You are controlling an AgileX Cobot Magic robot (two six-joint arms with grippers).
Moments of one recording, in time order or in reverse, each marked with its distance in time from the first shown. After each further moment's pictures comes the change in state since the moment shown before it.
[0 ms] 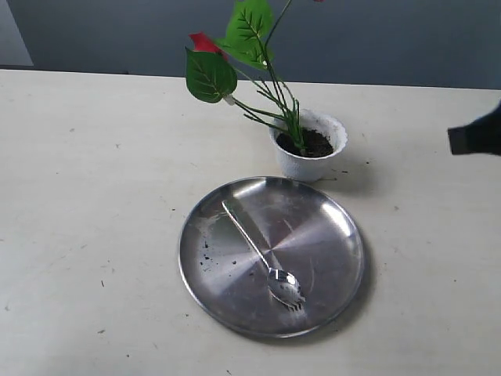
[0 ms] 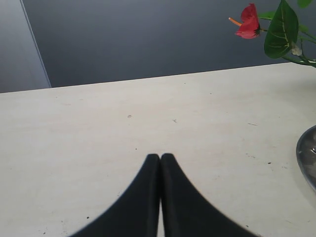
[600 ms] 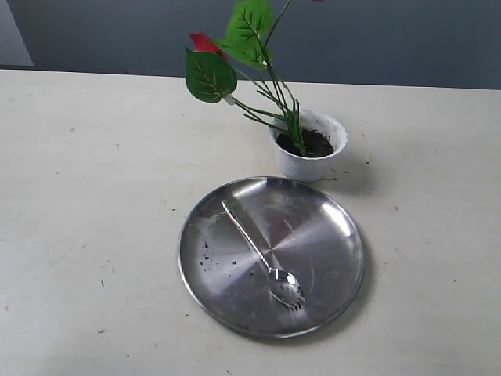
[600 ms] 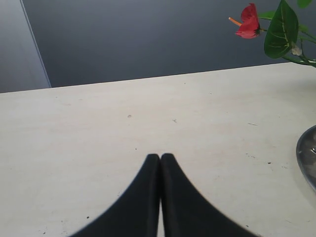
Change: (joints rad) left arm 0.000 0.000 0.000 0.000 0.000 0.000; right arm 0.000 -0.443 0.165 -0.007 0.433 0.000
